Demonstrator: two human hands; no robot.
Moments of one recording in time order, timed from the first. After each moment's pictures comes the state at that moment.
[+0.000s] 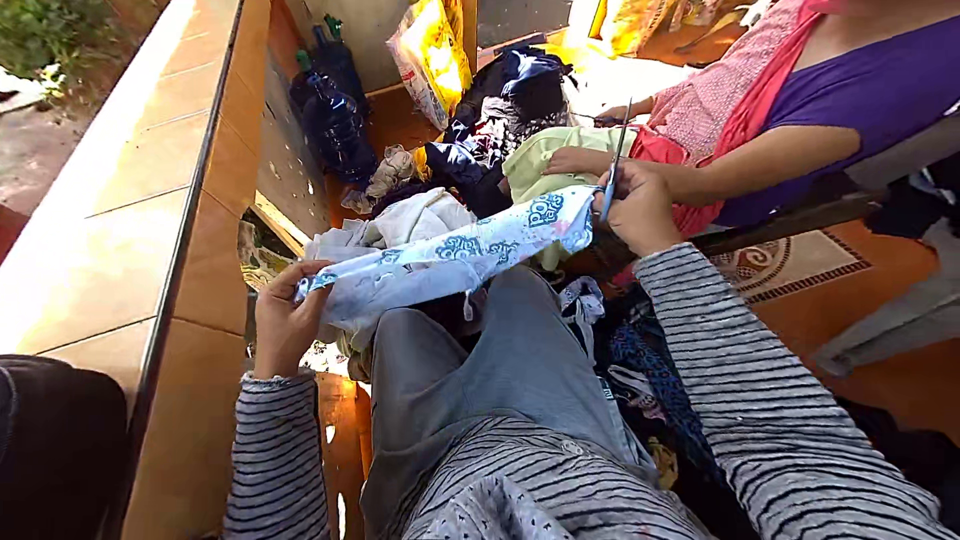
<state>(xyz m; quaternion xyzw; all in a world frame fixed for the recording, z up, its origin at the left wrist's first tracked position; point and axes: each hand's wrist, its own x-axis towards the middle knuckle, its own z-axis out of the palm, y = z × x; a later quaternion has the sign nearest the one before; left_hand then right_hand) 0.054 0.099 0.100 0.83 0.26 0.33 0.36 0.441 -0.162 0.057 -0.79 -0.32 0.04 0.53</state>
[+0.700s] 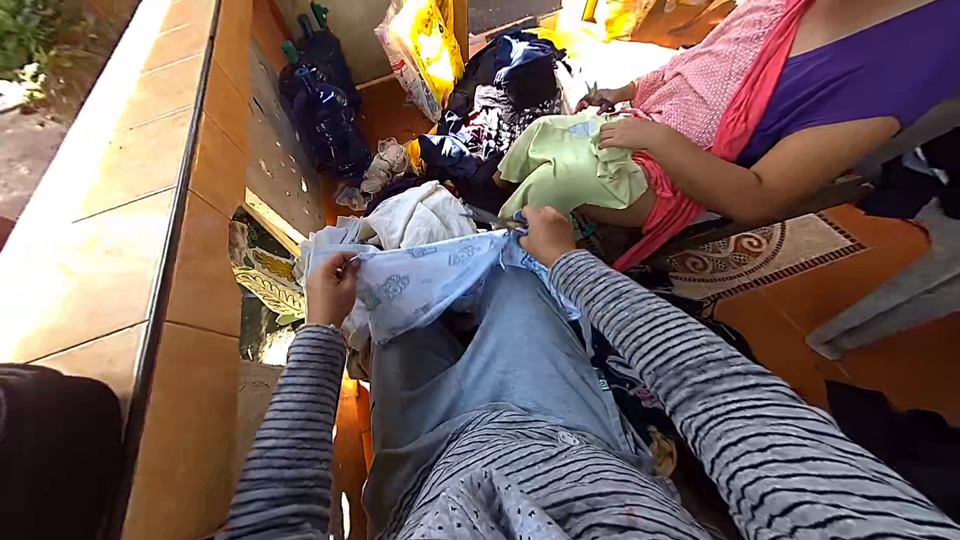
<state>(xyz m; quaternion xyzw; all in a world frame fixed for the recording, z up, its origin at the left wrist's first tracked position) 0.107 0.125 0.046 0.87 0.35 0.21 0.27 0.407 -0.094 -0.005 -0.90 -0.35 0.08 0.25</state>
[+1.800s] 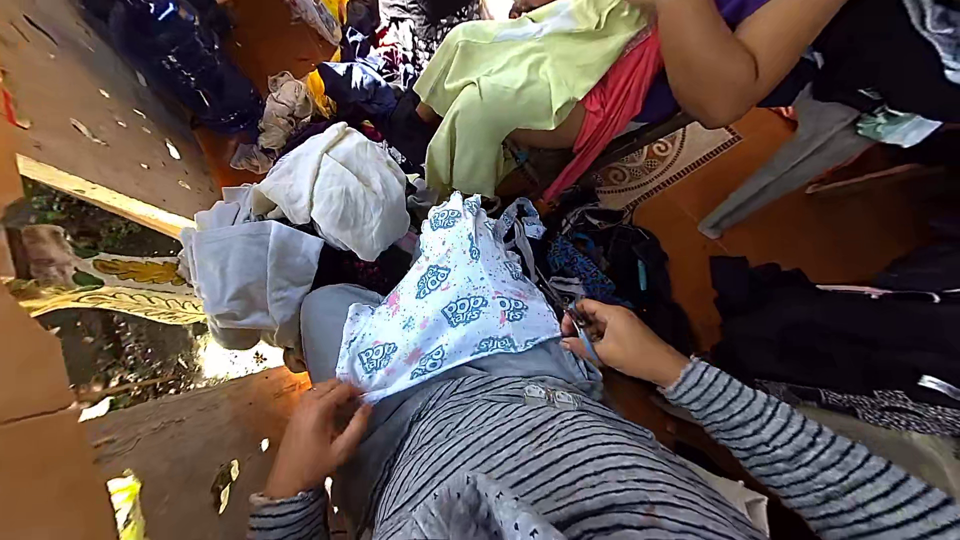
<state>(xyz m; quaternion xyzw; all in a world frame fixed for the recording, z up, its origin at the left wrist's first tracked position) -0.003 0.018 -0.033 0.92 0.14 0.04 0.35 0.284 -0.338 -0.034 -0.83 -0.22 0.36 0.37</state>
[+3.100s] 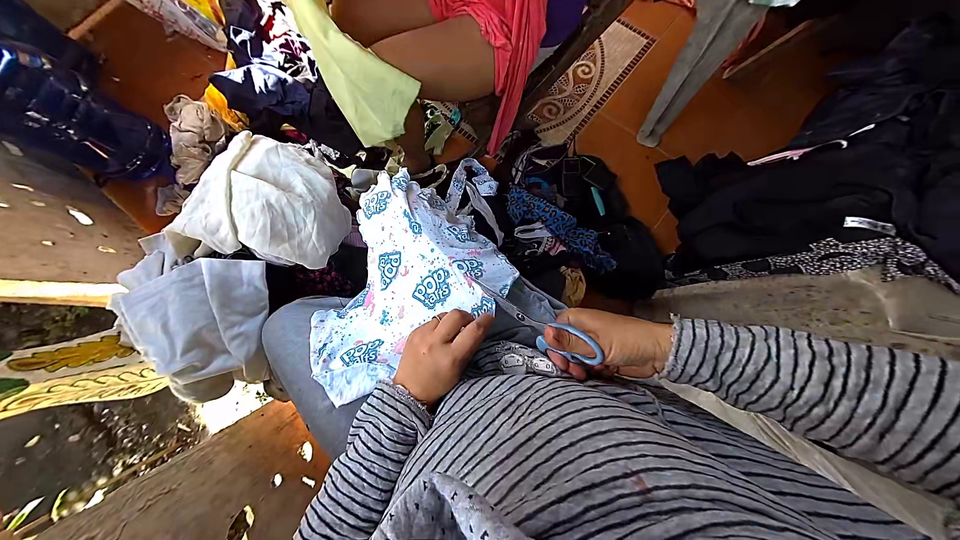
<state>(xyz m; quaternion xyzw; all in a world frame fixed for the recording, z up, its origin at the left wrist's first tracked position) 0.138 -0.099 -0.056 0.90 -0.23 0.21 0.31 0.223 -0.352 0.008 -0.59 -0.03 0.65 0.48</state>
